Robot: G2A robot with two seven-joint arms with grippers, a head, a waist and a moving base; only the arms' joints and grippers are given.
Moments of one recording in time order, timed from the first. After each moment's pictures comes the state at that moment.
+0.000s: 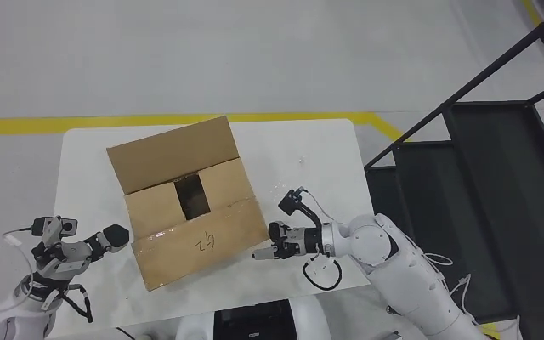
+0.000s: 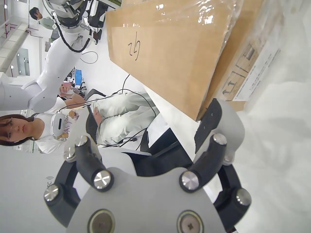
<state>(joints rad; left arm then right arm) 1.90 -1.04 -1.88 -1.73 -1.07 -0.22 -1.15 -1.46 -1.07 1.14 -1.85 -0.21 -0.33 0.93</state>
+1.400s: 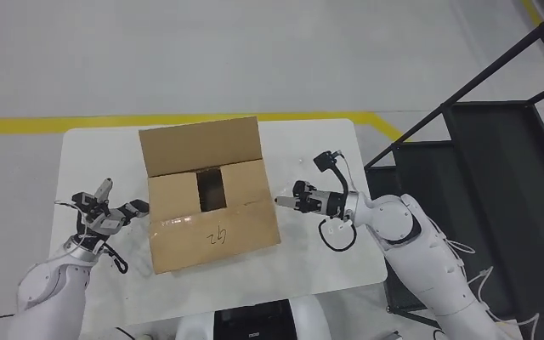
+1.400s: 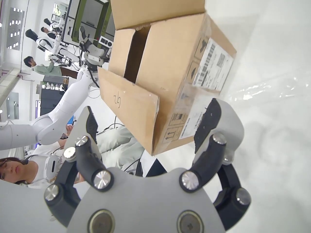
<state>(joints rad) 1.51 -1.09 -1.64 -1.35 -0.81 -0.24 -0.98 -1.40 -1.04 1.31 -1.79 -0.17 -0.26 0.80</state>
